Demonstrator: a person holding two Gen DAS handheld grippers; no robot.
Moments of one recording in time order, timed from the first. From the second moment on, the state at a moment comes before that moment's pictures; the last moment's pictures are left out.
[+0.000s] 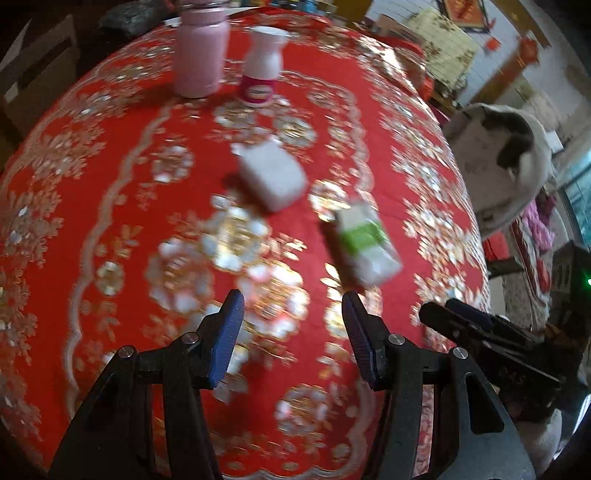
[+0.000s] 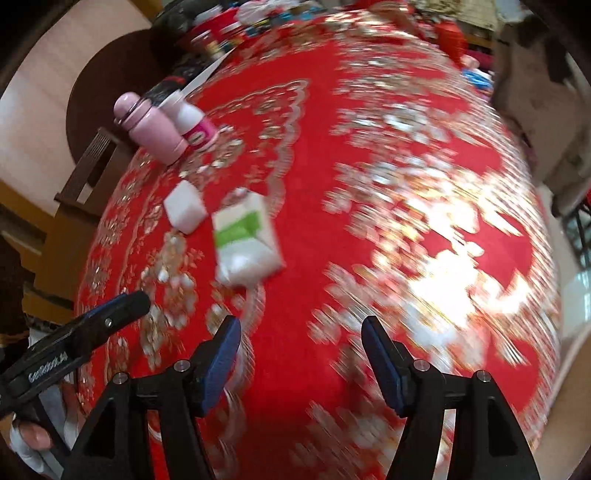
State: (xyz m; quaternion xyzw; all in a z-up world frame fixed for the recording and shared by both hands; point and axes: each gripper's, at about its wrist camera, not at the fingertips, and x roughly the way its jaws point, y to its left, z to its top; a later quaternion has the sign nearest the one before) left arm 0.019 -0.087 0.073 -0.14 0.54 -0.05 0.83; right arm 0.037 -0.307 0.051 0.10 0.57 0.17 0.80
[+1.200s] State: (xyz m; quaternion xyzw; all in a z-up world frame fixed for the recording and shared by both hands) left arm 0.141 -0.084 0.038 -0.17 0.55 0.00 0.82; right arm 0.080 -0.287 0.029 0.05 0.55 0.15 0.82
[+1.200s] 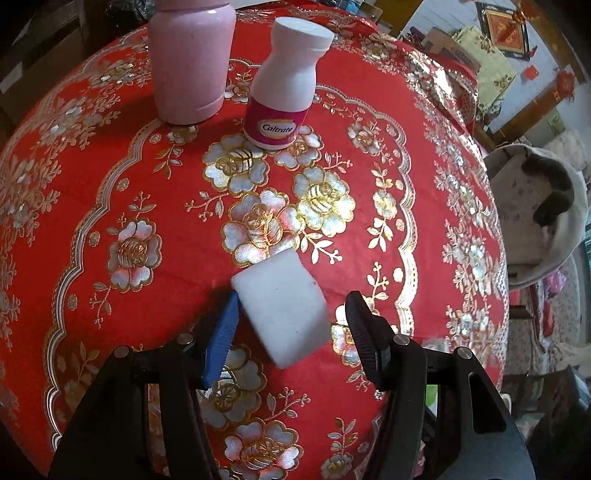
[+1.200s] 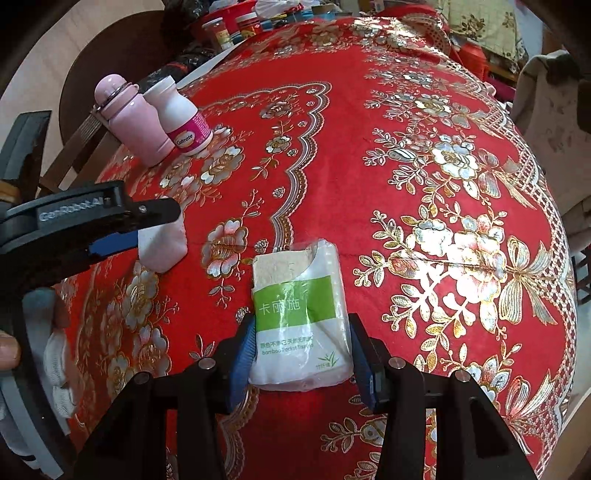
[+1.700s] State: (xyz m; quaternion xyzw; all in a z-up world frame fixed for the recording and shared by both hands) left arm 0.095 -0.103 0.054 -0.14 0.55 -0.08 0.82; right arm 0.043 -0.302 0.048 0.06 0.54 0.13 0.83
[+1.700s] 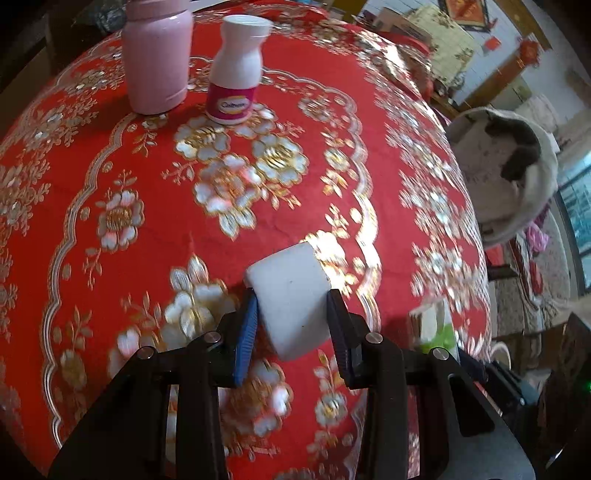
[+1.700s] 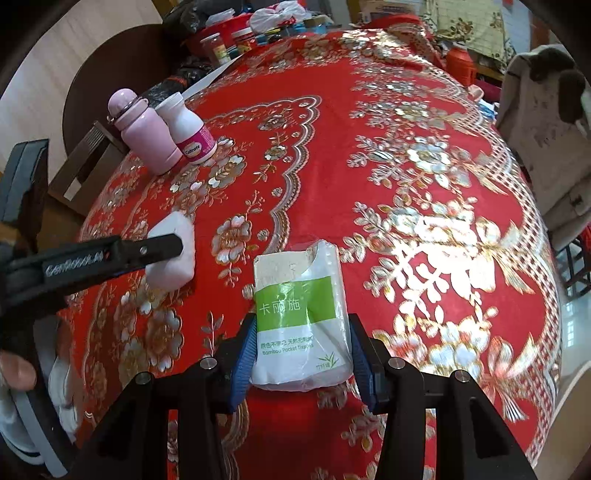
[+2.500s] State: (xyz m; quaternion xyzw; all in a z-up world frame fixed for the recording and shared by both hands) left arm 0.001 -0.193 0.071 -0.05 0.55 -0.13 0.83; right arm -0.037 -0.369 0.063 0.09 0.53 0.08 0.84
